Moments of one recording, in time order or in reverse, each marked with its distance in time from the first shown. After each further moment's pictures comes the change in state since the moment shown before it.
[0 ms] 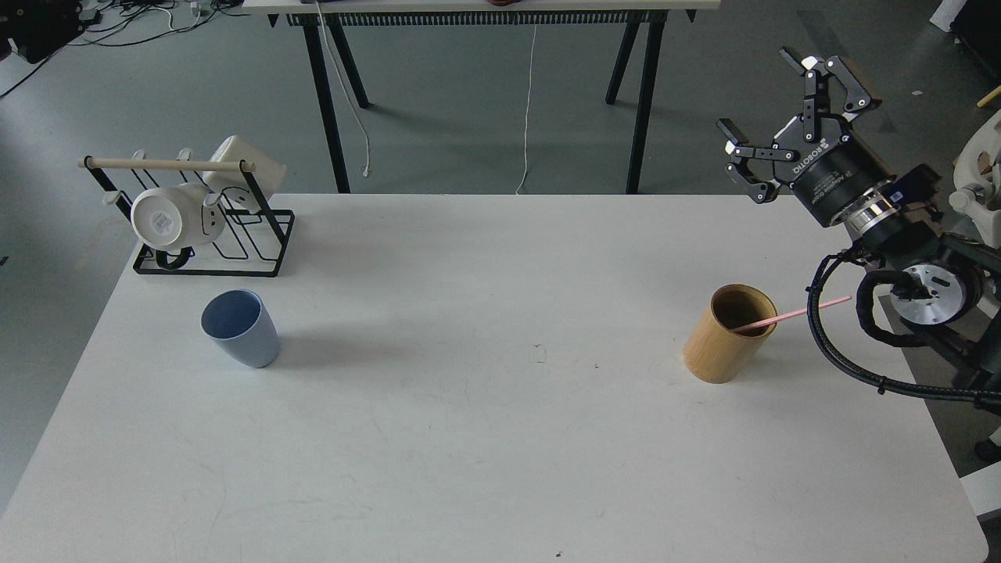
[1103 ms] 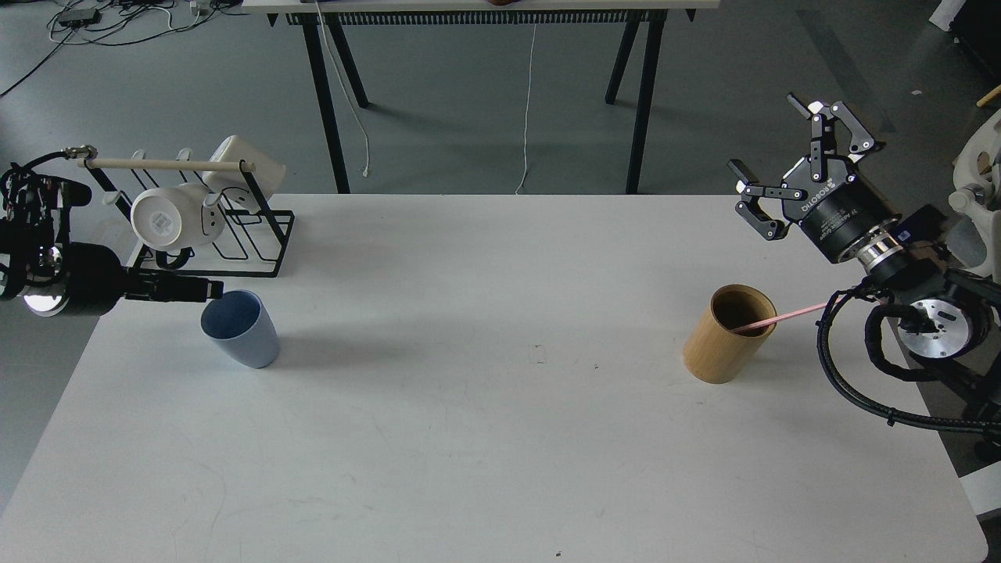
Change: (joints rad) left arm 0.041 -0.197 0.425 0.218 0.821 0.000 0.000; right arm -0.077 -0.015 0.009 -0.003 0.000 0.000 0.000
